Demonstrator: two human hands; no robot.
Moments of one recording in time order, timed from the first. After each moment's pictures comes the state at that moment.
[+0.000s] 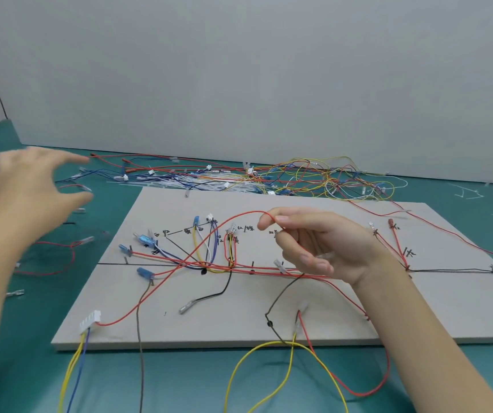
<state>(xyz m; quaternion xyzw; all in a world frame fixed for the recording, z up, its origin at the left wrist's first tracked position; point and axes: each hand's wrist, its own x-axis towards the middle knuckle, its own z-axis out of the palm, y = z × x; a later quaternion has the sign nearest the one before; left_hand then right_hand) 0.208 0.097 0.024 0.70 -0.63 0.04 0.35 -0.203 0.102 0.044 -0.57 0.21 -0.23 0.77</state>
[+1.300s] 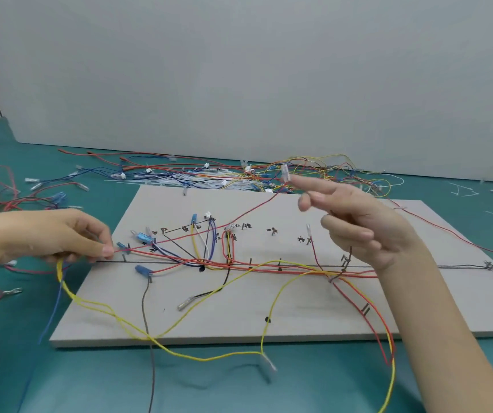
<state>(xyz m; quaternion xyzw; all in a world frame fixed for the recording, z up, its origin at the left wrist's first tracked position) 0.220 0.085 -0.005 0.61 -0.66 -0.43 0.07 -0.240 0.094 0.054 -0.53 0.23 -0.36 0.73</state>
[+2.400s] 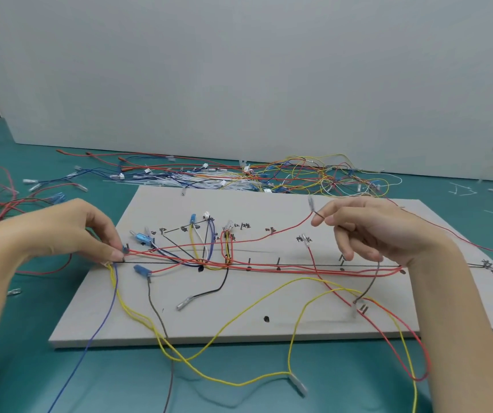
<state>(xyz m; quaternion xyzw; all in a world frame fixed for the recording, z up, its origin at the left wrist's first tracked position) 0.194 0.093 0.004 0.64 -0.66 -0.37 0.16 -0.270 0.090 0.056 -0.66 0.47 -0.26 0.53</state>
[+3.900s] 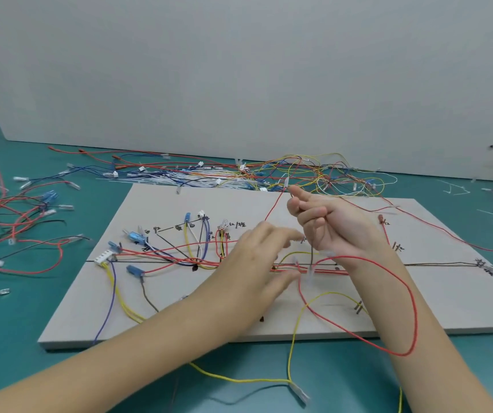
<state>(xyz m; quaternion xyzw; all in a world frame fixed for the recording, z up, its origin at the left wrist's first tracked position) -0.052 0.160 0.002 0.42 -0.82 -0.20 0.34 -0.220 0.080 0.038 -0.27 0.30 -0.44 0.80</state>
